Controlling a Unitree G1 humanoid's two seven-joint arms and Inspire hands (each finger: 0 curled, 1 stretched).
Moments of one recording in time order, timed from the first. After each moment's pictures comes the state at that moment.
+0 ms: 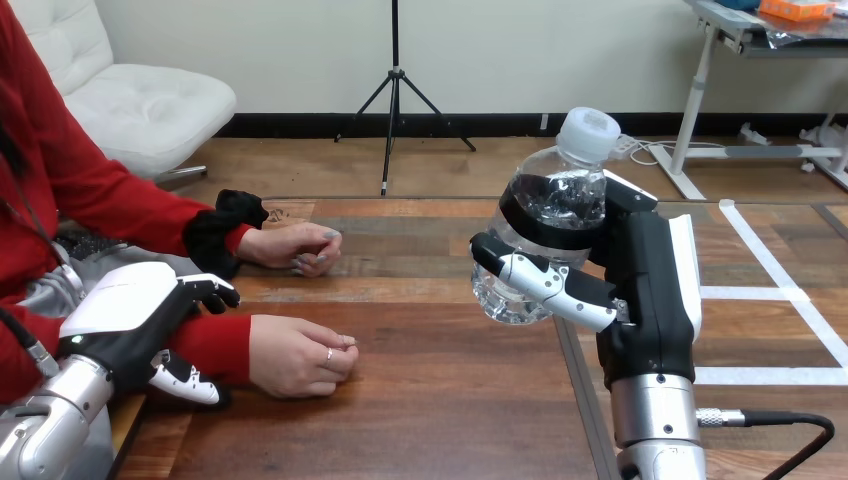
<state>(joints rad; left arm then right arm) -0.48 0.70 -0.34 1.13 0.67 -0.67 0.27 0.09 0.05 0.14 -0.19 -0.17 -0.20 -0.18</state>
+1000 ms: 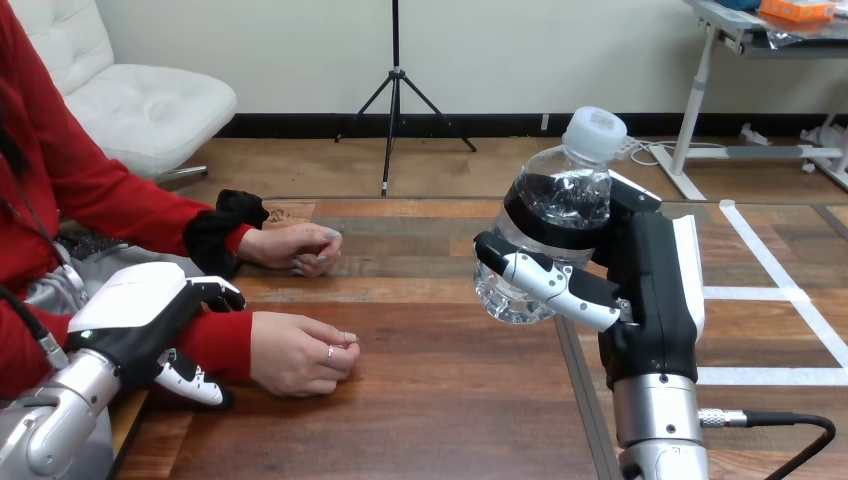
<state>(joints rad) -0.51 0.69 -0.37 1.15 0.68 -0.64 0.25 0.09 0.05 0.14 -0.19 -0.16 -0.19 -0.17</state>
